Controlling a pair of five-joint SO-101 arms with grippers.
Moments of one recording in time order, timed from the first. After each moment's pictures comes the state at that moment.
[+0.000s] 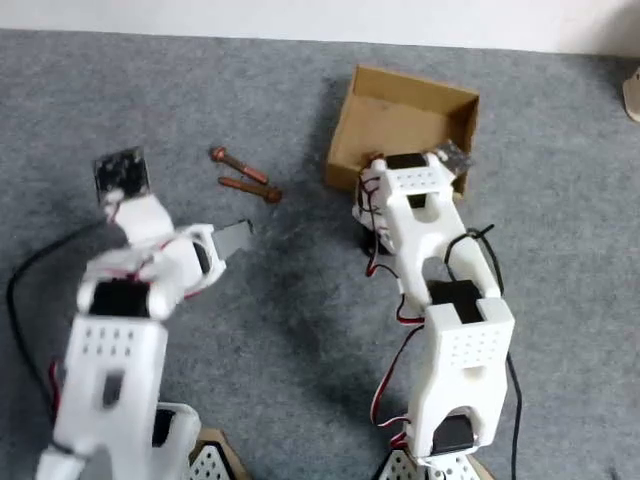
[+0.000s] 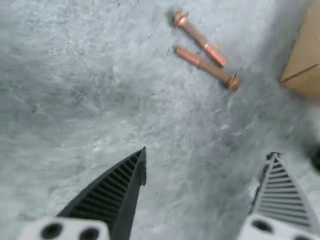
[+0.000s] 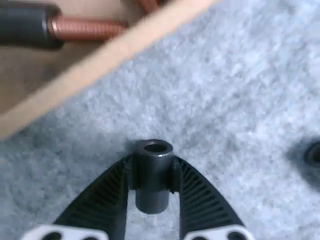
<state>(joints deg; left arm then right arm) -4.4 -44.6 48.9 58.2 18.3 -12.5 27.0 -3.6 69.2 -52.5</state>
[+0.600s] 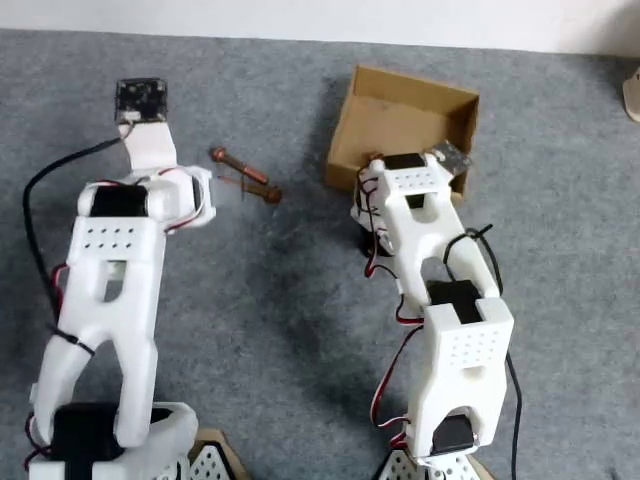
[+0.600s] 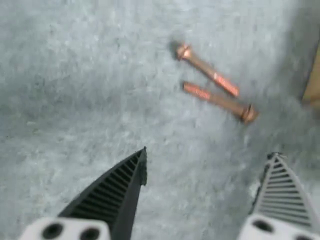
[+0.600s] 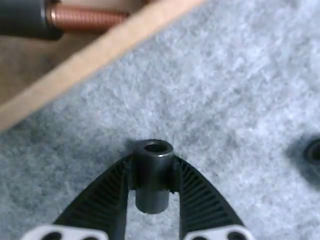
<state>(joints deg) -7.3 -17.4 25.9 54.6 13.2 -12.6 27.0 -3.6 69.2 -52.3</state>
